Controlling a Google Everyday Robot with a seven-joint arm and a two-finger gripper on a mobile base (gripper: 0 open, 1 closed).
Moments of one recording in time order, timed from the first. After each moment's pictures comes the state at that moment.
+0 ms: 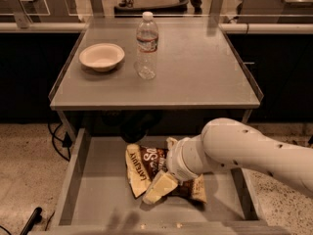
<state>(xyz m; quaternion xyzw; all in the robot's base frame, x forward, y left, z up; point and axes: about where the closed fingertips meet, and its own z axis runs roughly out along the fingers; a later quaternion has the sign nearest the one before) 0.441 -0.010 0.690 -0.54 0.77 0.16 0.28</state>
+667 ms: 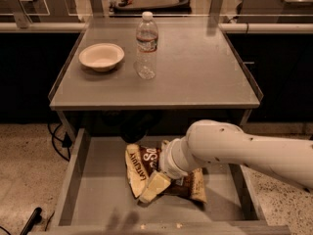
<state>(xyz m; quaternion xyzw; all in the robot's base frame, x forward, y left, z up) 0.457 0.001 0.648 -0.55 0.78 0.16 0.25</state>
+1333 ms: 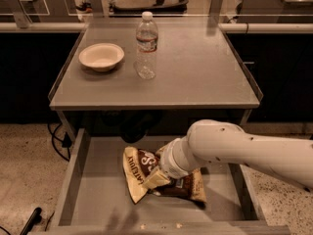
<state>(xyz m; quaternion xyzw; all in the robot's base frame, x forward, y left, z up) 0.459 0.004 0.647 -0.56 0.78 0.15 0.25</state>
